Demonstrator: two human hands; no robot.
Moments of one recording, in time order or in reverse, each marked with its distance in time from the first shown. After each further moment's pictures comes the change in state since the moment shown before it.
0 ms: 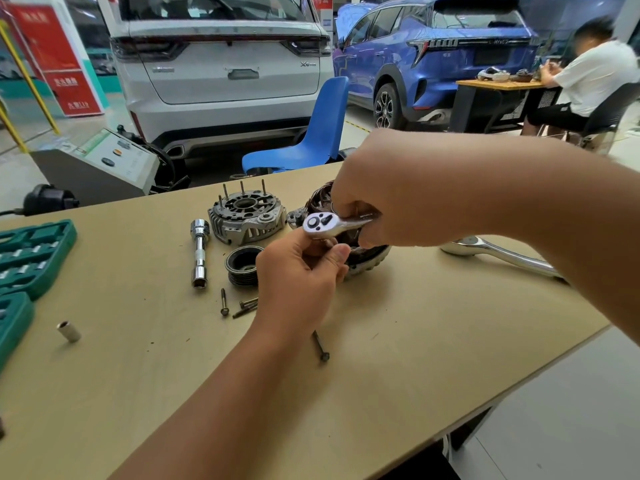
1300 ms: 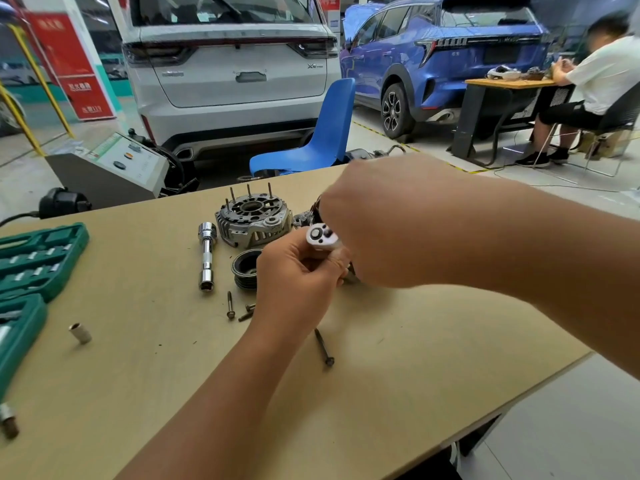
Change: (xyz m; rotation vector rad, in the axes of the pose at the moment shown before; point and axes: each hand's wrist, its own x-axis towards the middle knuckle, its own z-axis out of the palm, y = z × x) left_hand 0.001 0.009 -0.008 -0.062 -0.065 0.003; right_hand -0.007 -0.033 -0.019 0.079 0.099 0.096
